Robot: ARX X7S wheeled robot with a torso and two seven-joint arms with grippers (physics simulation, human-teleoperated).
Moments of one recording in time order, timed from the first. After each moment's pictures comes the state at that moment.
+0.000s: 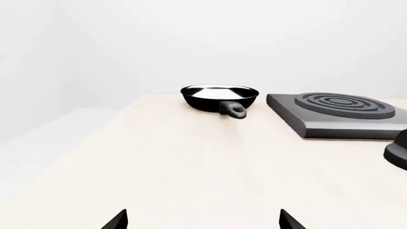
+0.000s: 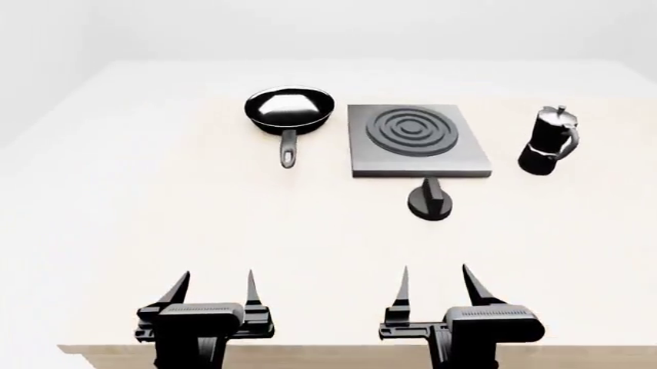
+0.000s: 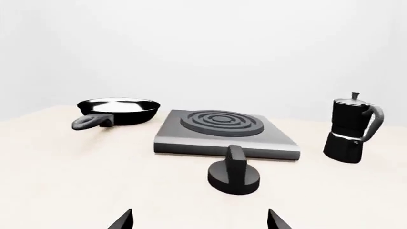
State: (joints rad) left arm 0.00 -0.11 0.11 0.02 -0.12 0.04 -0.13; right arm 0.00 0.11 -0.14 -0.01 0.02 -0.12 0.16
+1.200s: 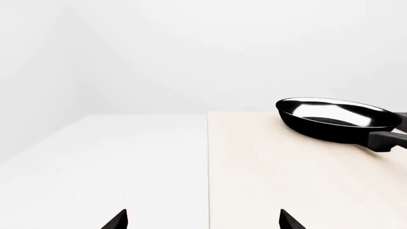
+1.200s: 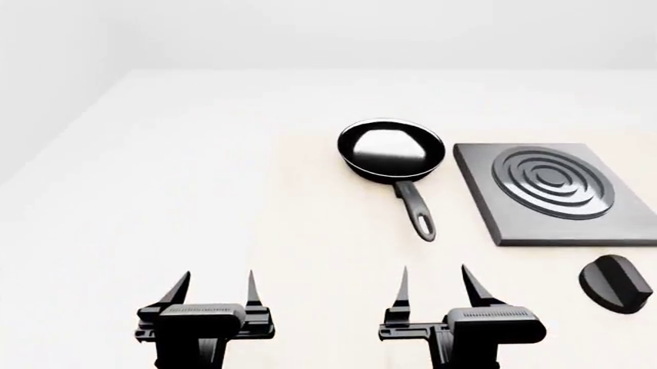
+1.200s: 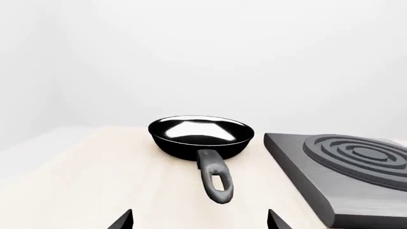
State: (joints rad) left arm 0.00 -0.15 0.17 0.02 -0.15 0.05 -0.18; right arm 0.00 0.16 -0.19 0.00 0.08 -0.14 0.20
